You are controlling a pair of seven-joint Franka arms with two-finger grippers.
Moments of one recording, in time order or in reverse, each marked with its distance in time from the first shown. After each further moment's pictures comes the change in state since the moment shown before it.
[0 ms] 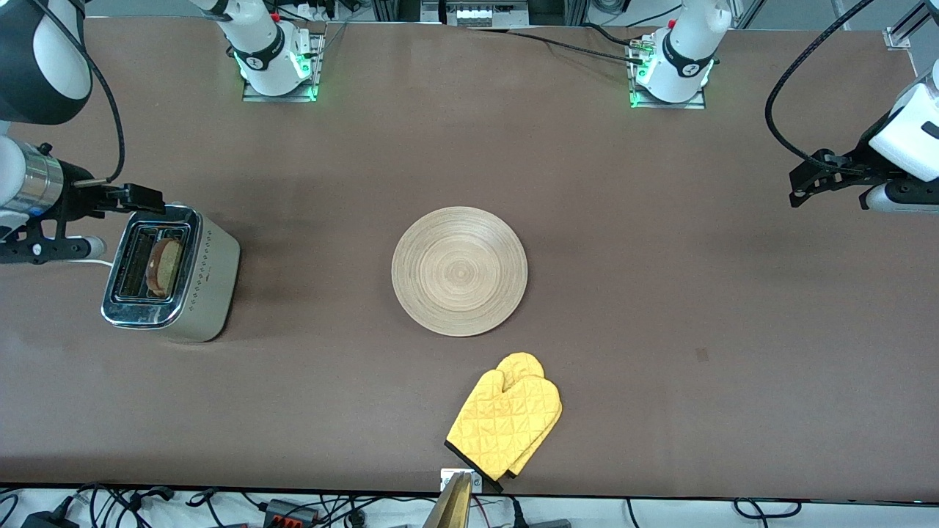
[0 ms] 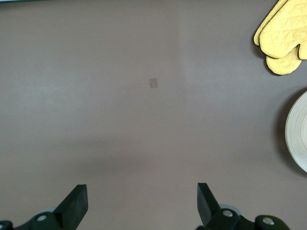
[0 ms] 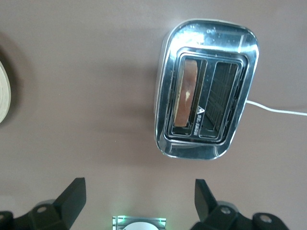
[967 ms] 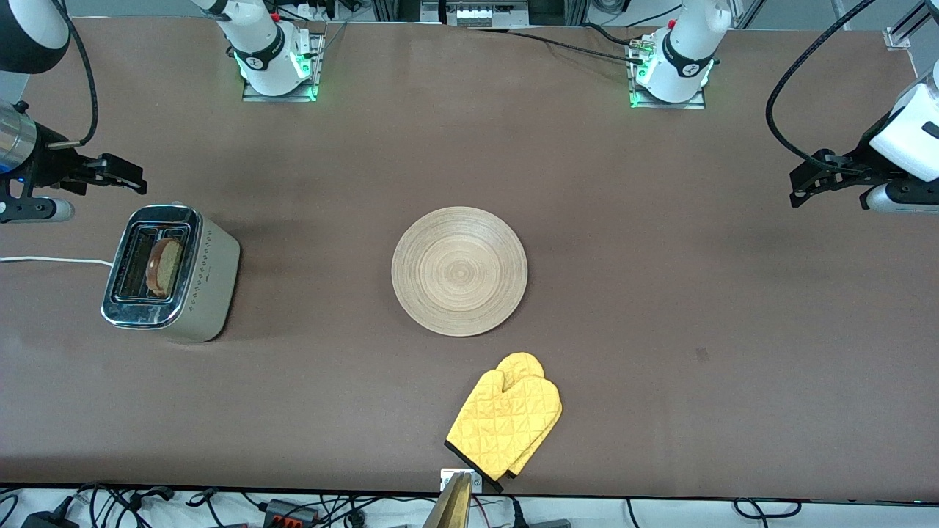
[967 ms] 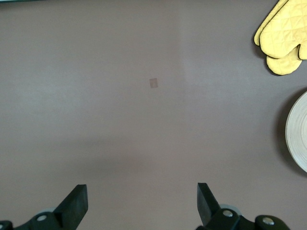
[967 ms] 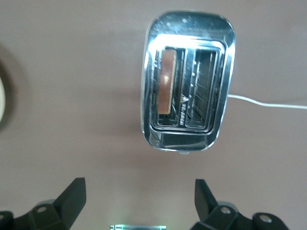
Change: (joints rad) left arm 0.001 0.000 0.000 0.000 0.000 0.000 0.000; right arm -0.113 -0.176 0.061 -0.230 -0.014 0.131 0.007
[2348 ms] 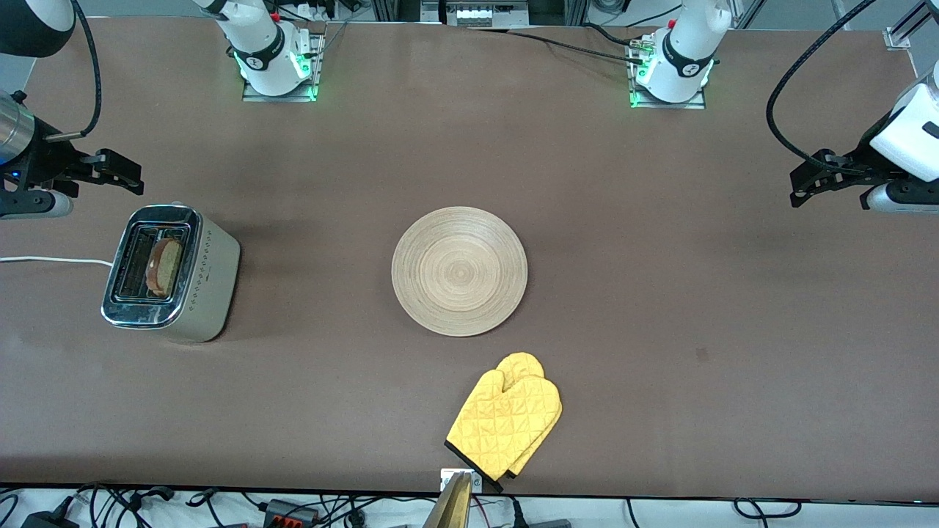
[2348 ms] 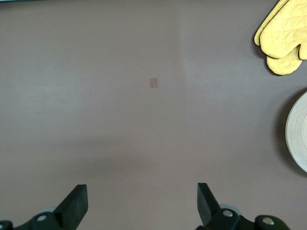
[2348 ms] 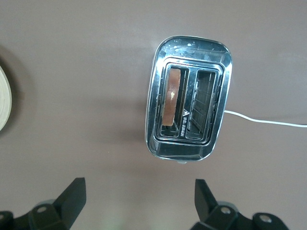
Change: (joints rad) left arm 0.000 0.000 0.000 0.000 0.000 0.000 0.000; right arm -0.055 0.002 0.118 0.071 -0.036 0.001 0.002
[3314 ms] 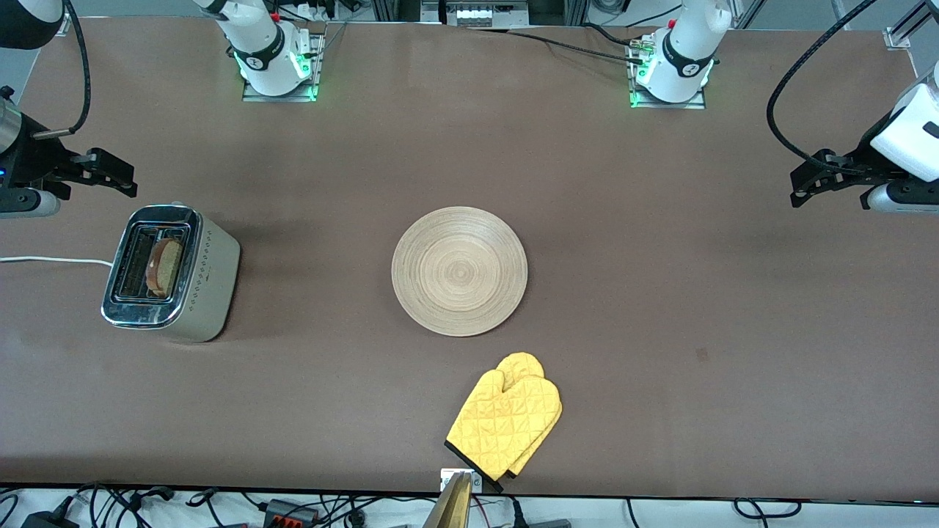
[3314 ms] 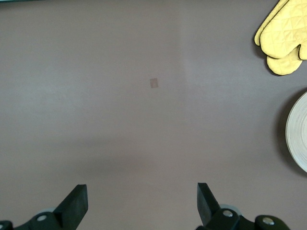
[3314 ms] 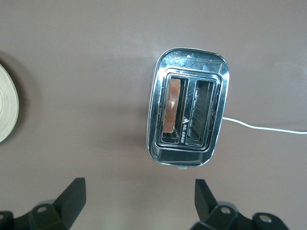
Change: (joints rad) left arm 0.000 0.000 0.000 0.000 0.000 0.000 0.000; right arm 0.001 0.015 0.003 0.051 0.004 -0.006 0.000
